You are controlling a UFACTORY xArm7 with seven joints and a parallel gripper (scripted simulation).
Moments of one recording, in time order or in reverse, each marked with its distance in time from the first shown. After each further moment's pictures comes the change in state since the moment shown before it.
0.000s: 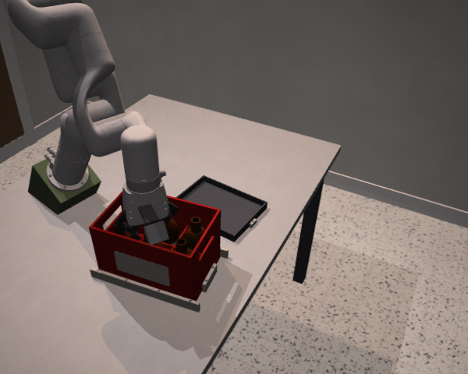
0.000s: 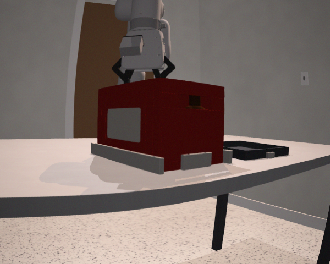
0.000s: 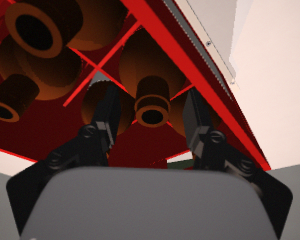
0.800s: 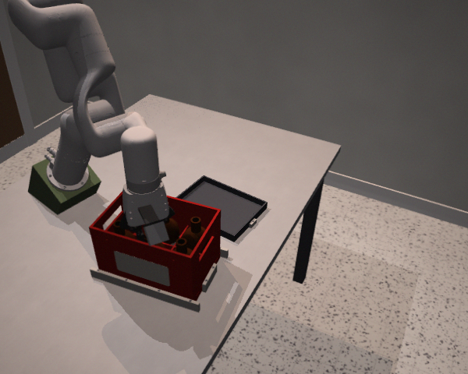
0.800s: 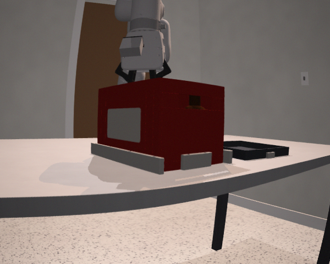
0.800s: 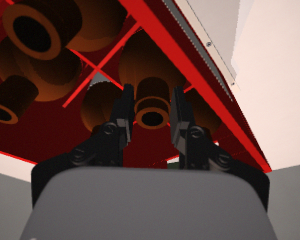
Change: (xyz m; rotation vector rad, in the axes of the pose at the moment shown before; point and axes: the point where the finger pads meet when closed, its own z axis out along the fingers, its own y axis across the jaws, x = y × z) arm 0.000 0.000 0.002 0.000 0.000 0.000
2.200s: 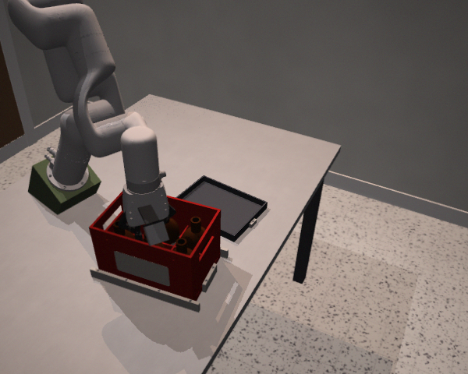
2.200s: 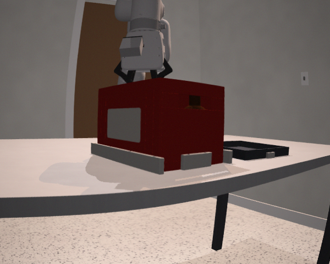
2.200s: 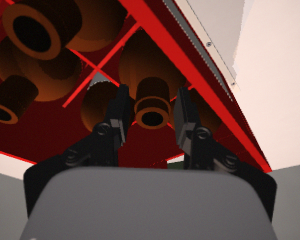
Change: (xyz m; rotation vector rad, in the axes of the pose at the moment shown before) arm 0.000 0.000 0.000 0.000 0.000 0.000
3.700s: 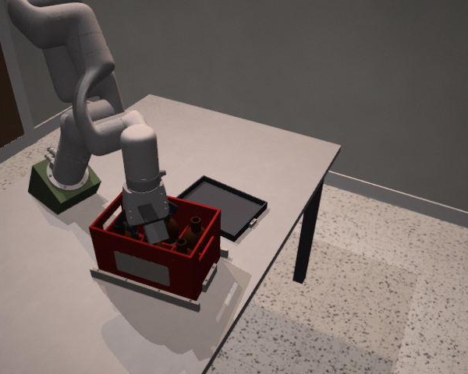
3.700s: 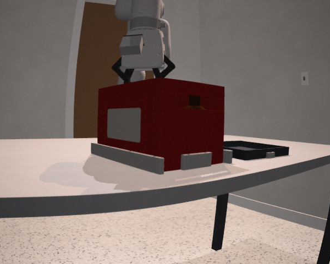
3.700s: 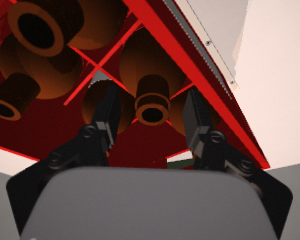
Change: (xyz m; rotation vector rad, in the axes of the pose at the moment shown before) arm 0.000 0.000 -0.004 0.000 0.000 0.000
